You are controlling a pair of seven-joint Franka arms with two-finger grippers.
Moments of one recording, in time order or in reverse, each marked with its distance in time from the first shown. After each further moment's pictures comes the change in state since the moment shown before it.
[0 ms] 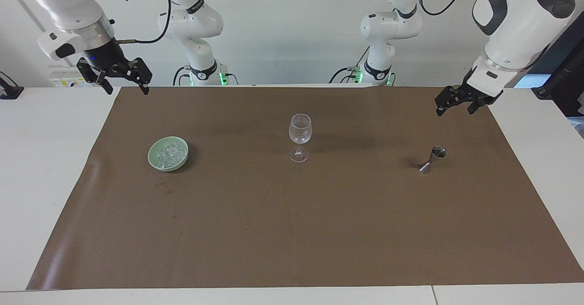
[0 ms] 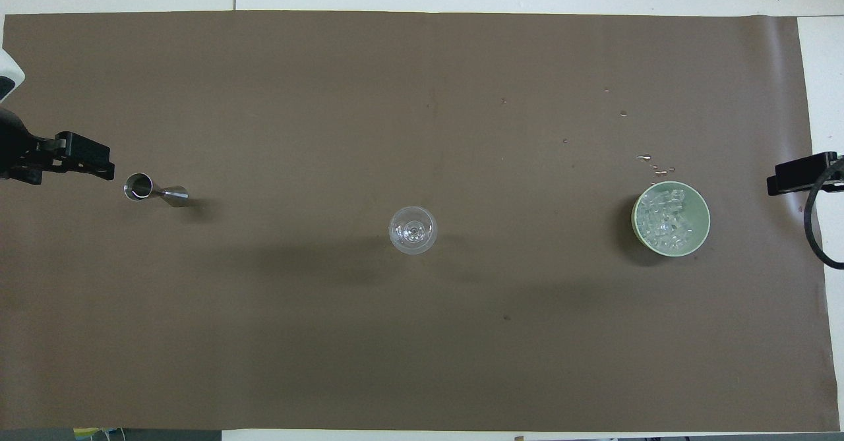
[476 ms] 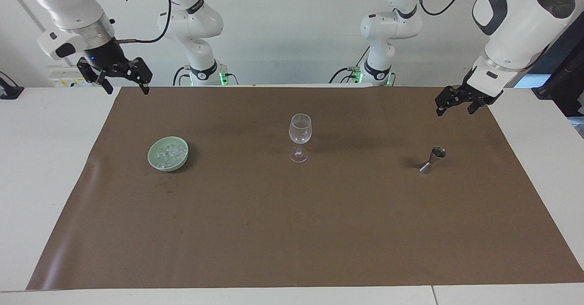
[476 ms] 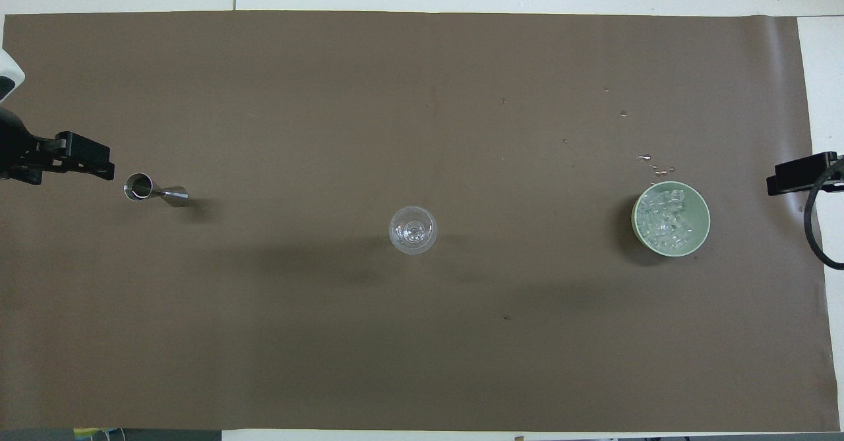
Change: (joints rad) left arm 0.000 0.000 0.000 0.000 0.000 0.000 0.000; right arm 0.000 0.000 0.001 0.001 0.000 0.000 0.000
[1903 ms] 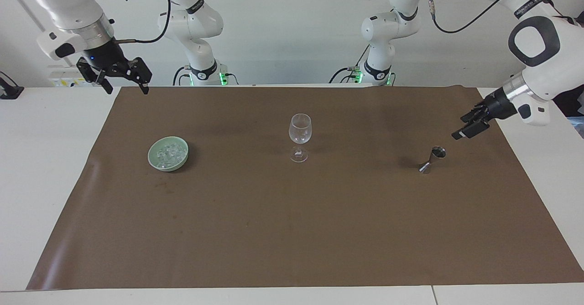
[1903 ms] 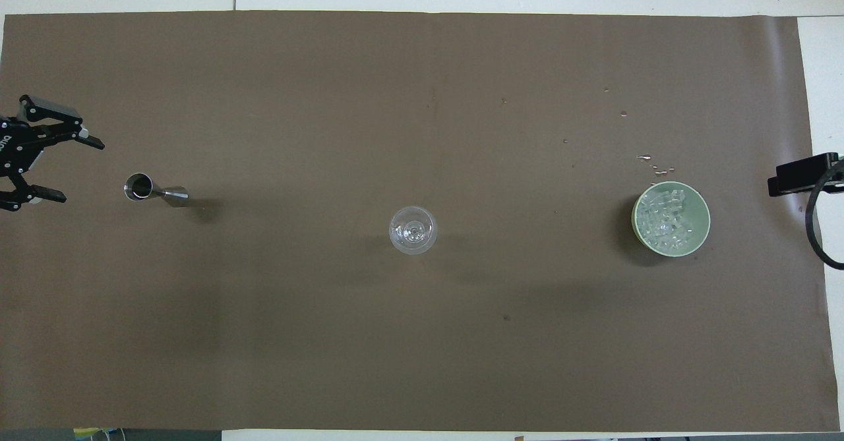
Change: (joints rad) left arm 0.175 0.181 0.058 0.033 -0.352 0.021 -0.685; right arm -0.002 0.000 -0.001 -0.001 0.000 -0.003 0.000
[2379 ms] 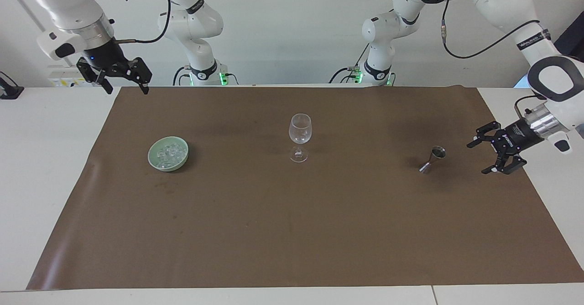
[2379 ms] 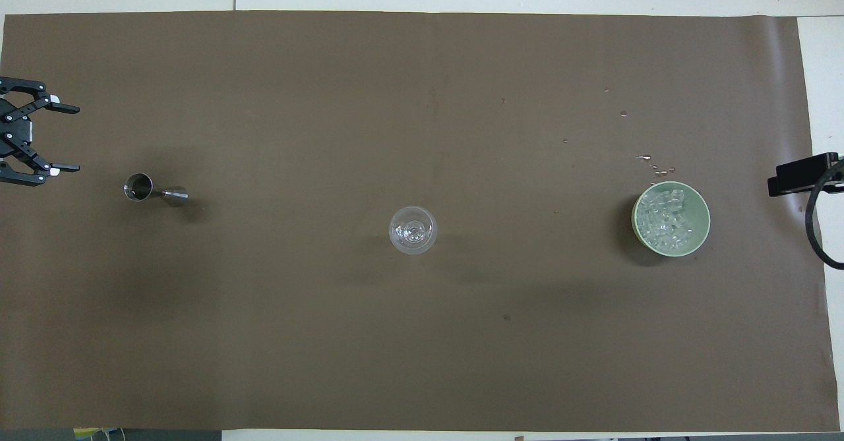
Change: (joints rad) left arm 0.111 0.177 0.035 0.031 -0.204 0.171 -0.411; right arm 0.000 0.000 0.000 0.000 0.000 0.000 0.000
